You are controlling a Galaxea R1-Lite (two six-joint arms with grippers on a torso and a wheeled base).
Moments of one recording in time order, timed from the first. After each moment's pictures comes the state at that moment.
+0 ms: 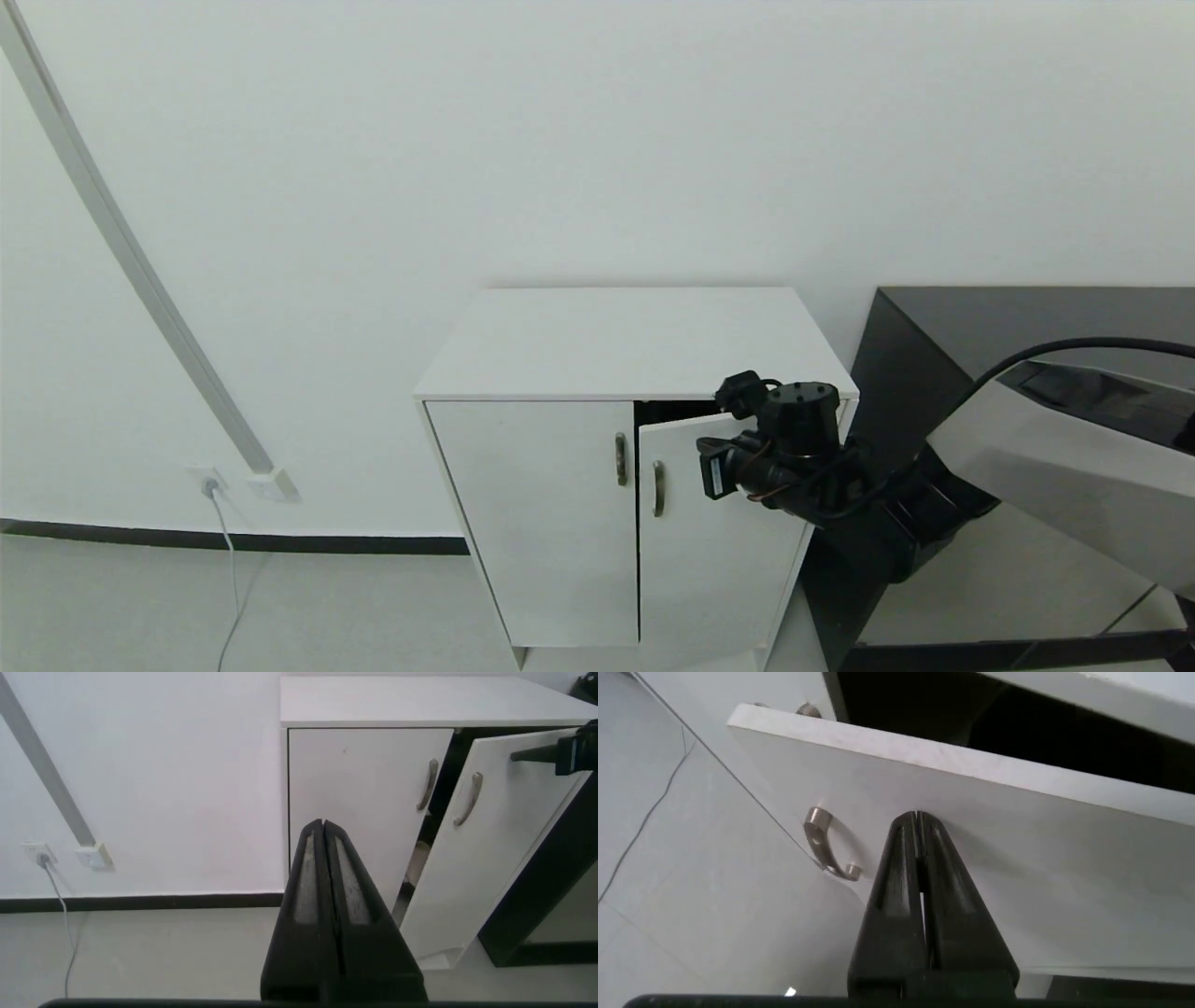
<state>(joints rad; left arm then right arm) 0.00 0.00 0.00 0.00 -0.01 0.00 0.56 2.27 -1.08 -0.88 -0.02 0.05</state>
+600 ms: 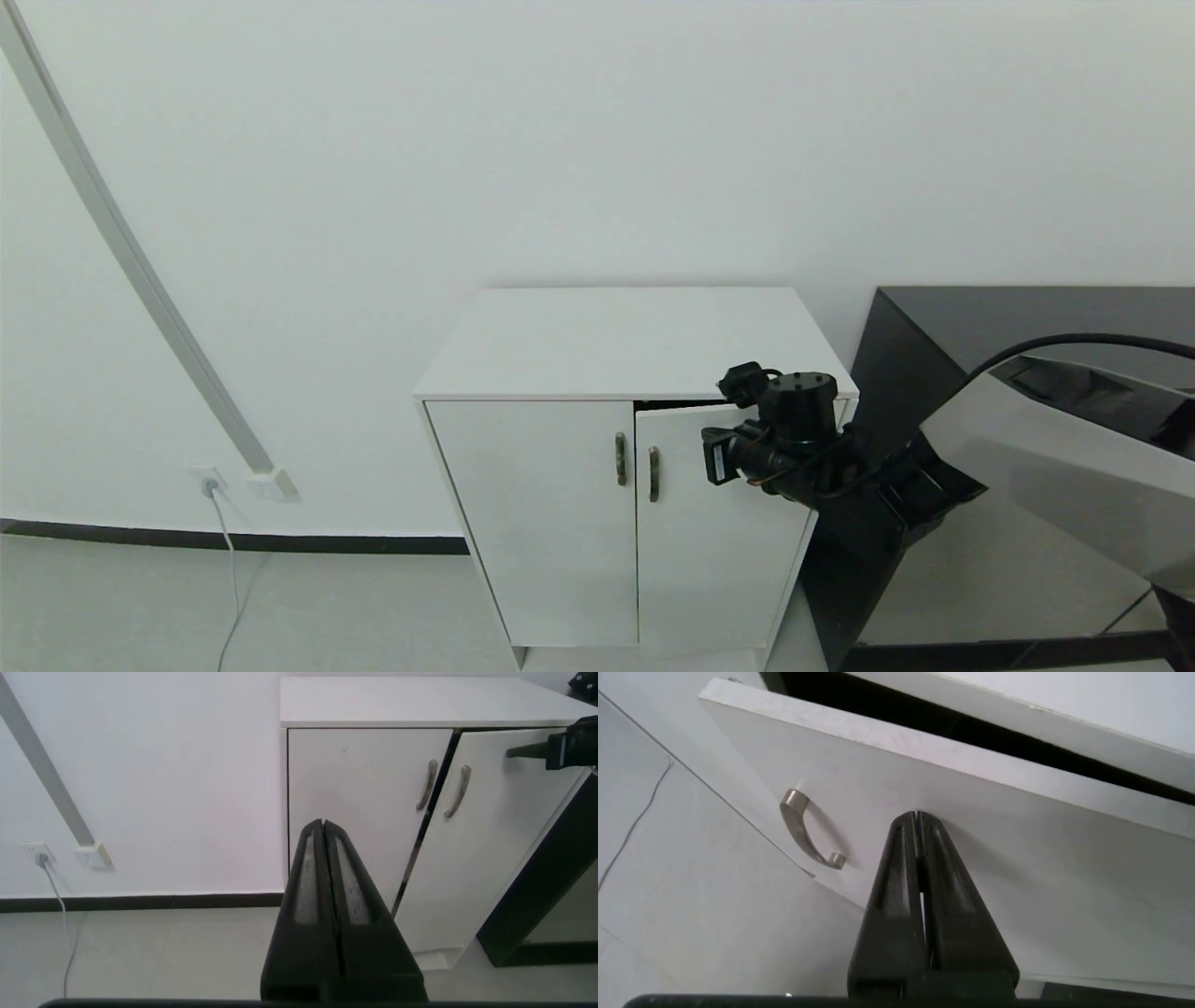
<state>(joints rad) 0.00 0.00 0.00 0.00 -0.01 -0.01 0.54 2.31 -1.16 -0.83 -0.02 0.05</state>
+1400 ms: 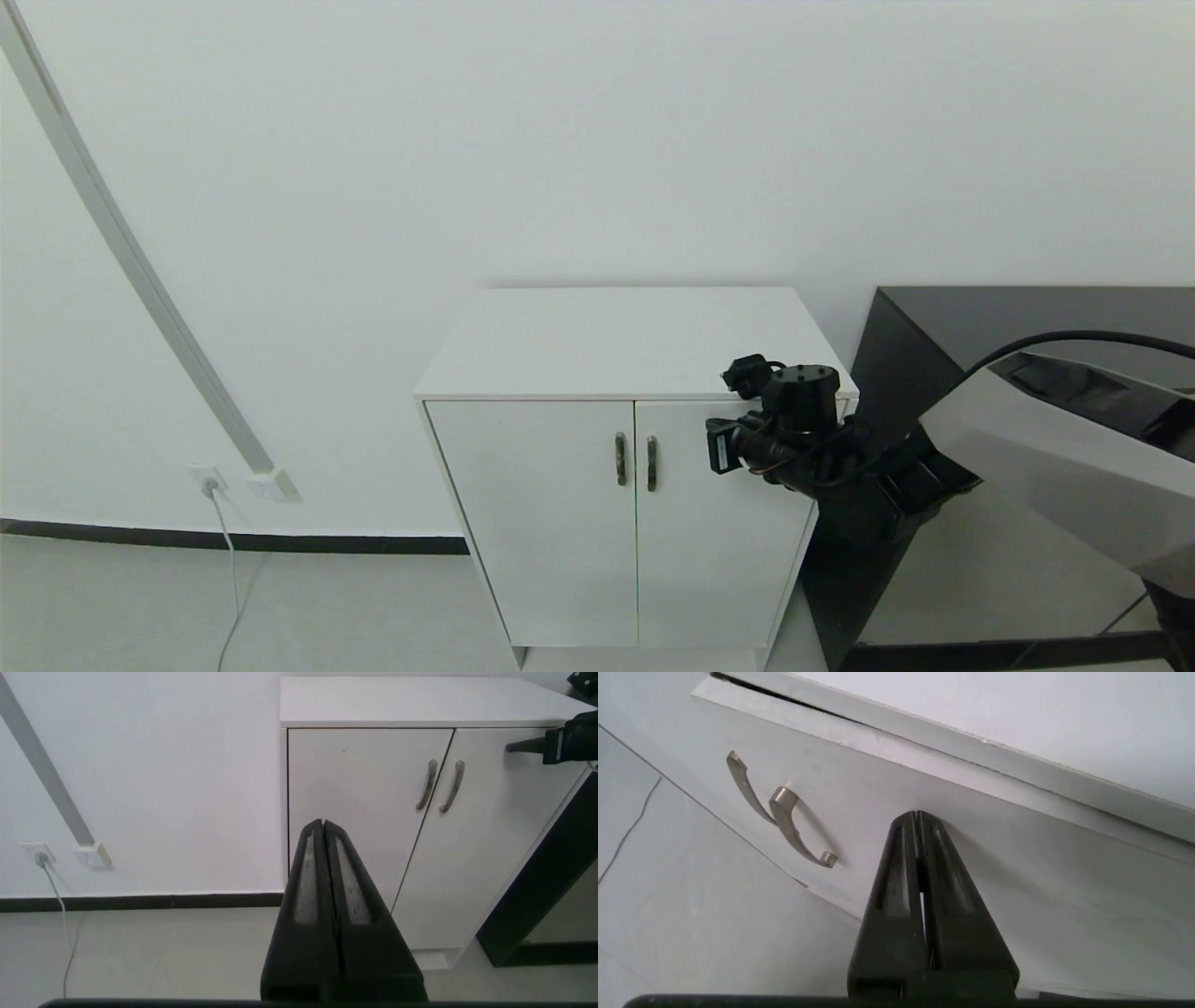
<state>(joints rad) 0.00 0.00 0.00 0.00 -0.01 -0.01 0.51 2.33 -1.21 -0.82 -0.02 0.05</state>
